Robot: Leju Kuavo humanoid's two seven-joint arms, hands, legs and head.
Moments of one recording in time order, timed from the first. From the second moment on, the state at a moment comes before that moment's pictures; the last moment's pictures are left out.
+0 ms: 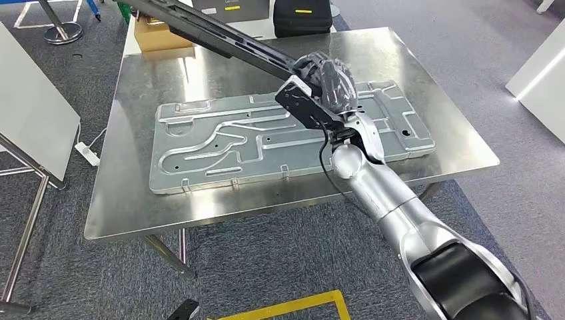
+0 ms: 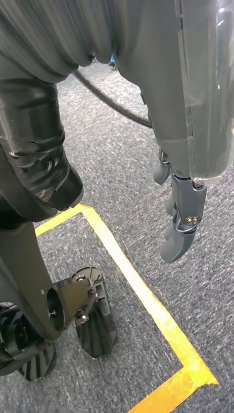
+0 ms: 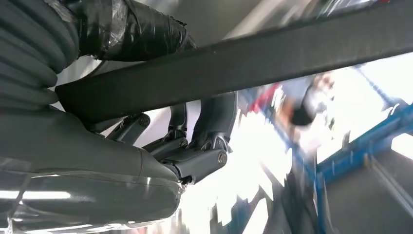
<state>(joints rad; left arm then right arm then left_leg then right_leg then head) -0.18 -0.03 -0.50 -0.24 0.17 0.05 0.06 -1.00 0.07 0.61 -0.86 0.54 -0.45 -0.25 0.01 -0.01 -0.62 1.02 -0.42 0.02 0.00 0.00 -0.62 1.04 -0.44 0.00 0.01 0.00</state>
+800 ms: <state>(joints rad) -0.18 -0.02 -0.50 -0.24 0.14 0.04 0.10 -1.05 0.09 0.78 -0.49 1.16 -0.67 0.03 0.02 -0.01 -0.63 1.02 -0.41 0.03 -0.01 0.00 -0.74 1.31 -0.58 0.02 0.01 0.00</state>
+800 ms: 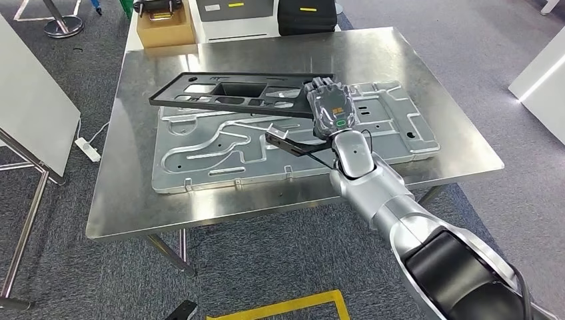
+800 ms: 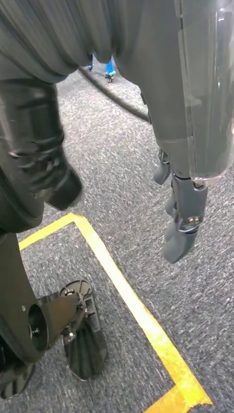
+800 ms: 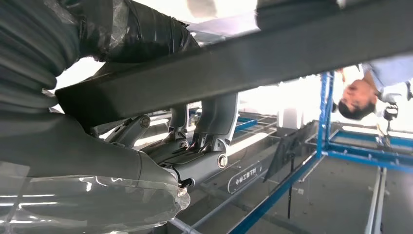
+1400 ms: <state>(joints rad) -0.15 -0.02 -0.49 -0.24 0.14 0.03 0.10 -0.99 0.10 0.66 -0.47 1.24 -0.68 0.02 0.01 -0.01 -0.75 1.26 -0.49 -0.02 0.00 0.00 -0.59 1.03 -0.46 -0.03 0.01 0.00</state>
